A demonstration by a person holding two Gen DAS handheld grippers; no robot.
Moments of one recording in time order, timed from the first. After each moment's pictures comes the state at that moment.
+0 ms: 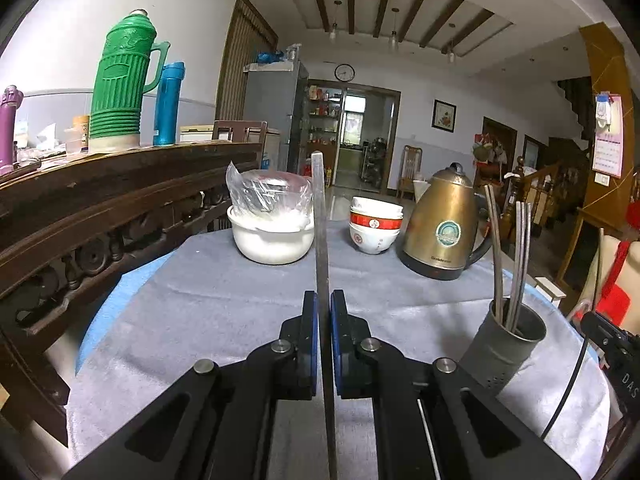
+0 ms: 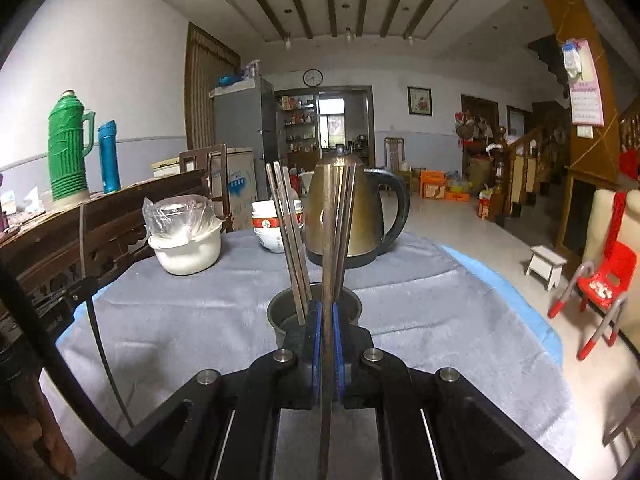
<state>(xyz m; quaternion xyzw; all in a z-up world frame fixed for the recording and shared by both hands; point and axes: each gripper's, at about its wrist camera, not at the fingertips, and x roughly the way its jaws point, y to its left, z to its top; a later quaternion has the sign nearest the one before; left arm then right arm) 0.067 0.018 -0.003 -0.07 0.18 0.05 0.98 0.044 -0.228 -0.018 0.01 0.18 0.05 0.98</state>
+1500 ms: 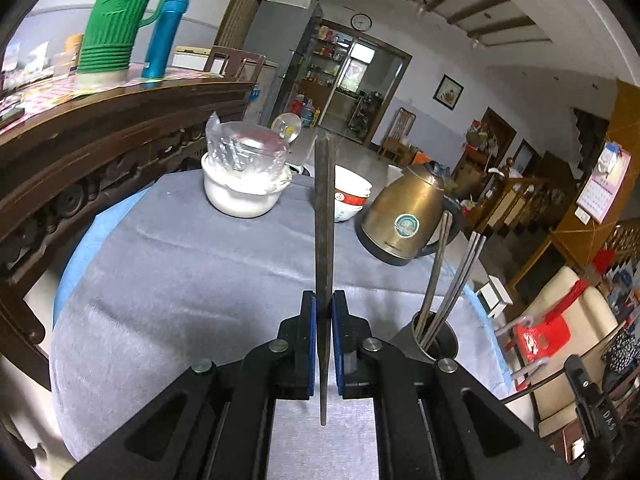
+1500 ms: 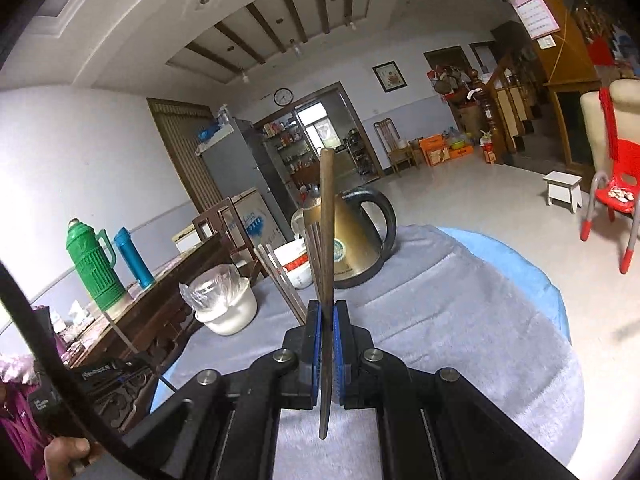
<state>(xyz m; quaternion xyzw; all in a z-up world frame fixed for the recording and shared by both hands) 0.081 0.004 0.045 -0.20 0.29 0.00 0.94 0.011 -0.318 0.040 0.21 0.18 0.08 0.96</state>
